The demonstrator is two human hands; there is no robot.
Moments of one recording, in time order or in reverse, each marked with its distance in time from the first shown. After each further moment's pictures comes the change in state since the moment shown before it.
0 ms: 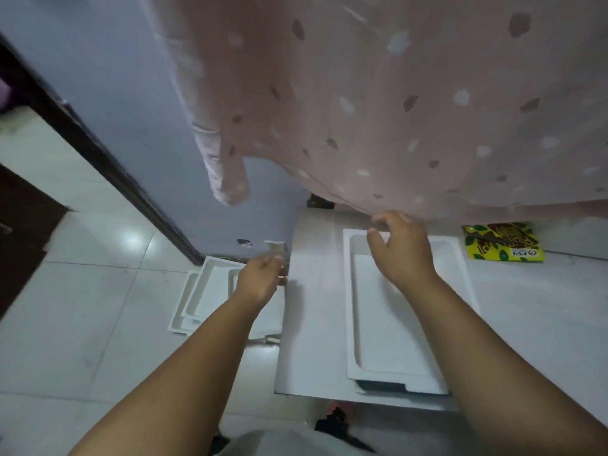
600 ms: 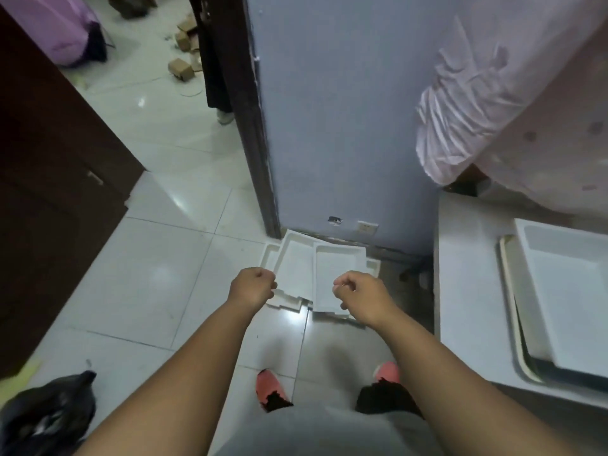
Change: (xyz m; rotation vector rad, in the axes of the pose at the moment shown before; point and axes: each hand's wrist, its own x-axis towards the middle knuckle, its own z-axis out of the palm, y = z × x) left_hand 0.015 -0.166 -0.336 0.018 0.098 -0.220; right_hand -0.140 -0.265 0.268 0.209 -0.677 0.344
